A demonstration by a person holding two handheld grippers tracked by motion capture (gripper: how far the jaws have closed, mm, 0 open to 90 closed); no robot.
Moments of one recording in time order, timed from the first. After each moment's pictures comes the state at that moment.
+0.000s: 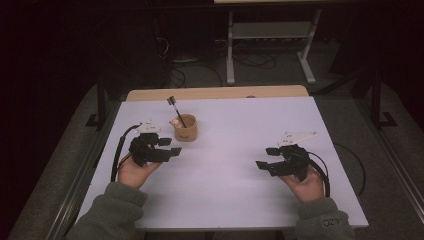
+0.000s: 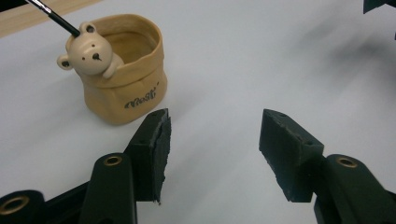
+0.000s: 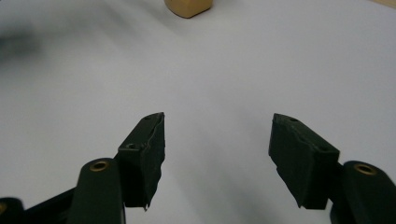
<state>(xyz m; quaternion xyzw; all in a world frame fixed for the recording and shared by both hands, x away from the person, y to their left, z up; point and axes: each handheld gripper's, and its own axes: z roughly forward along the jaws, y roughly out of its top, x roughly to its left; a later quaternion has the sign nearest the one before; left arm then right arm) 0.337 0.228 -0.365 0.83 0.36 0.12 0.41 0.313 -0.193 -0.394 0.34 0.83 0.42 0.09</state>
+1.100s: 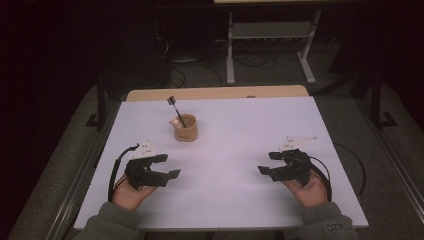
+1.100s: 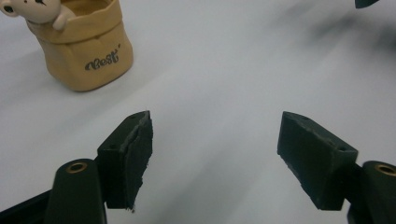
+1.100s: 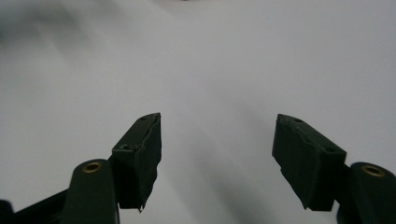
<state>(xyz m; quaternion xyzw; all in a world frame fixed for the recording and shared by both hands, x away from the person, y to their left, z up) 0.287 0.235 -0.387 0.84 0.33 0.12 0.42 0.304 -0.197 -0.401 0.35 0.84 0.41 0.10</state>
